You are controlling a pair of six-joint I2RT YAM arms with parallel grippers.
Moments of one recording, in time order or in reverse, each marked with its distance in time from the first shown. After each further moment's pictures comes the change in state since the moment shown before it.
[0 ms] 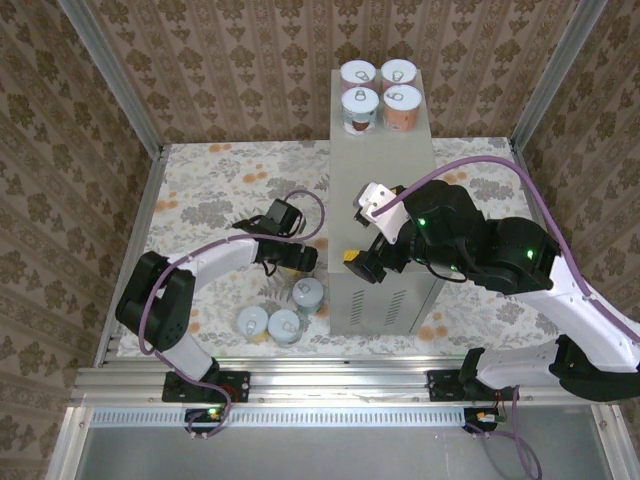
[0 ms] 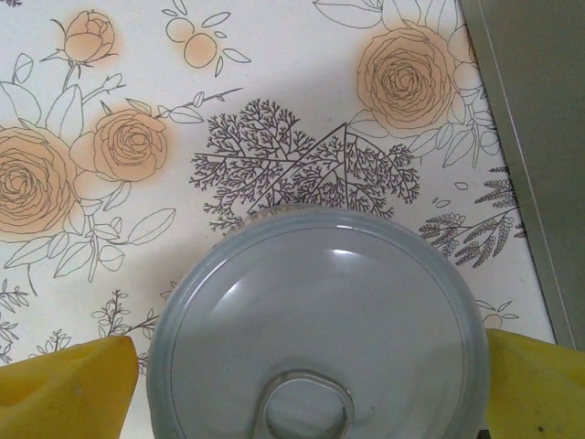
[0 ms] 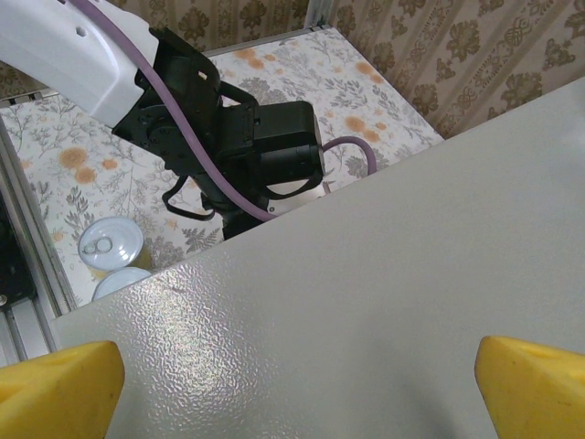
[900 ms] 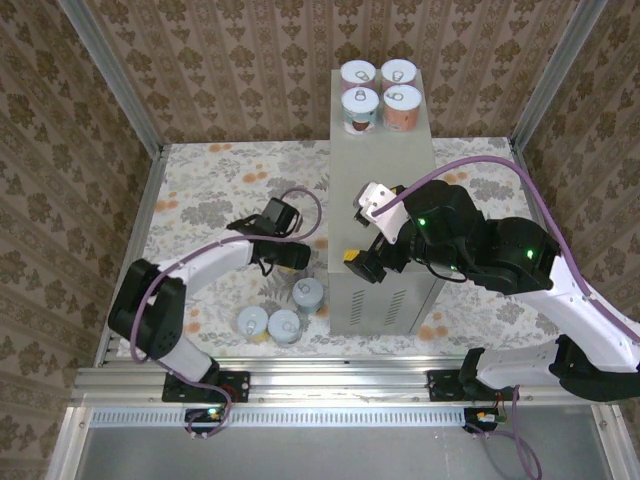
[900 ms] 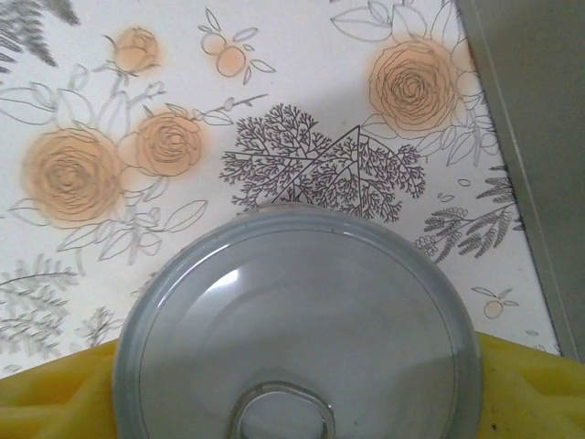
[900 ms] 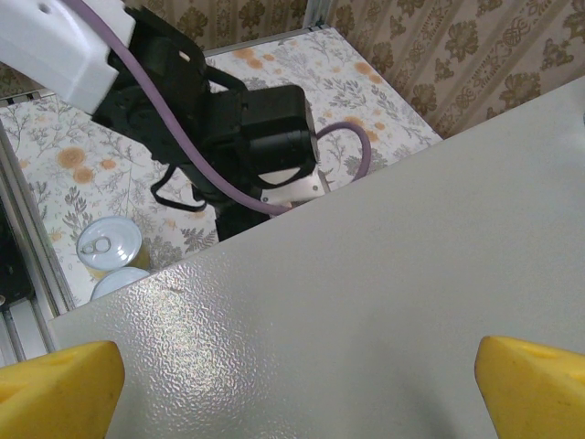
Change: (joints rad) left arm 0.001 -0.076 0.000 -0.047 -0.038 0.006; right arm 0.000 0.000 -0.001 0.000 0.003 0.000
